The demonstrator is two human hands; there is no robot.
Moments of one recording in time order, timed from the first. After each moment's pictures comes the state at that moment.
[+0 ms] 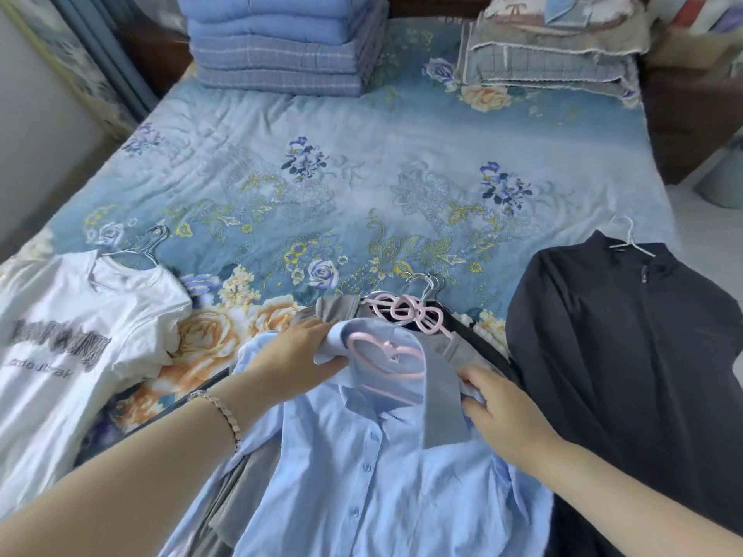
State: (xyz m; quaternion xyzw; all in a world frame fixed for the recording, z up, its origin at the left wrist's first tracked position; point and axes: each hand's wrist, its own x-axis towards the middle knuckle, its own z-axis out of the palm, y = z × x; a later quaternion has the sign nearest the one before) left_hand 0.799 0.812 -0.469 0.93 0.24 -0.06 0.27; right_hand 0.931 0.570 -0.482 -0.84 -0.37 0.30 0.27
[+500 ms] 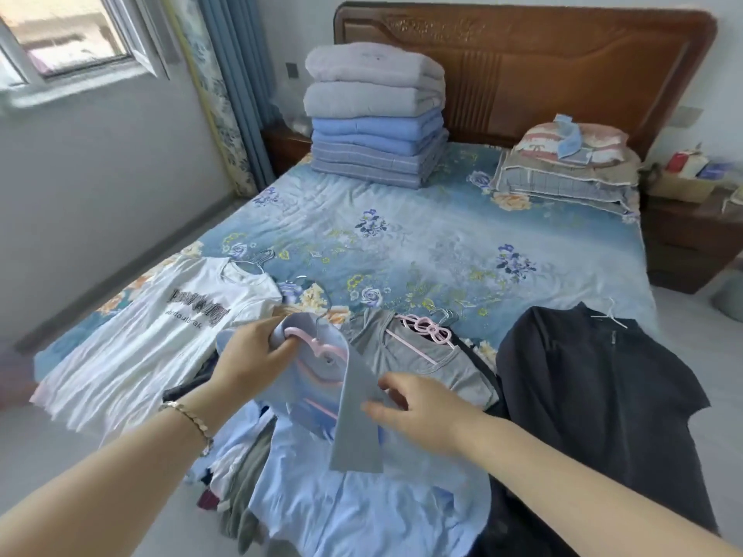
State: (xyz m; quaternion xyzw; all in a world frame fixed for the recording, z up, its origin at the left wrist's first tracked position) left_hand 0.586 0.661 -0.276 0.85 0.42 0.21 0.25; right_hand 0.745 0.490 -0.268 -0.70 -0.56 0.37 0.23
